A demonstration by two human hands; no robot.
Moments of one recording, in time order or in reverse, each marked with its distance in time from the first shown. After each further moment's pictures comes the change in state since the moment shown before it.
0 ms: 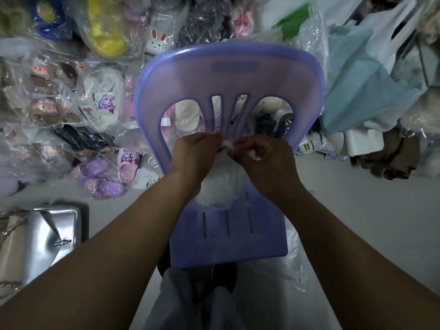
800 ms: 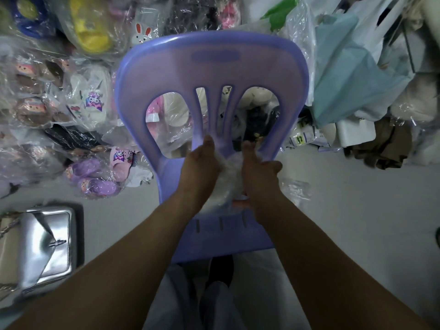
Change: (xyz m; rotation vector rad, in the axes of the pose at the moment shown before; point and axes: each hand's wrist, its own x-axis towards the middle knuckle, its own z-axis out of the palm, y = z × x) left_hand -0.018 -0.039 0.030 0.107 -0.019 0.007; right_hand -0.029 0.000 0.014 0.247 0.185 0.979
